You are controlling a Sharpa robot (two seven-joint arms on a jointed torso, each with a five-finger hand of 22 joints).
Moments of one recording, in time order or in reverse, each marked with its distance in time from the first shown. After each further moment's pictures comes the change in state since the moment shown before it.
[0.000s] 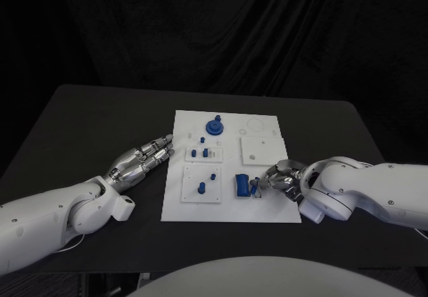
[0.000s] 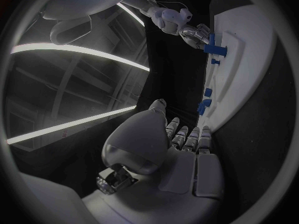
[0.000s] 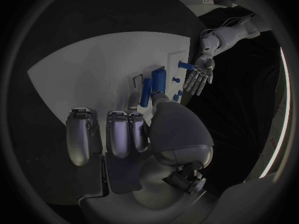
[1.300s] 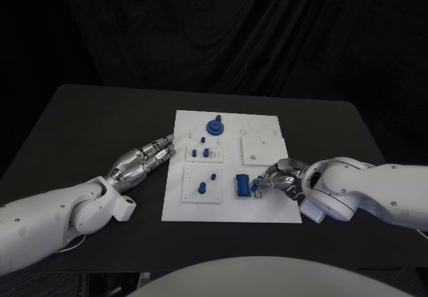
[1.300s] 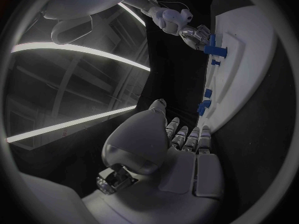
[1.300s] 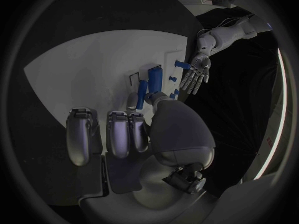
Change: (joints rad) left arm -0.007 0.004 0.002 -0.007 0.002 0.009 0.009; left_hand 0.000 0.000 0.000 0.000 0.000 0.000 0.000 0.000 0.000 0.000 0.000 0.000 0.000 0.000 0.000 0.000 0.001 0.000 0.004 0.004 0.000 0.001; right arm -0.001 -0.009 0.001 0.003 -0.002 -0.003 0.042; right_hand 0.056 -0.028 0.175 0.009 0.450 -0.004 -0.002 -0.024 0.037 0.004 -0.004 0.000 0.000 0.000 0.000 0.000 0.000 0.000 0.000 0.000 0.000 0.001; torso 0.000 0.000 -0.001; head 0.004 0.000
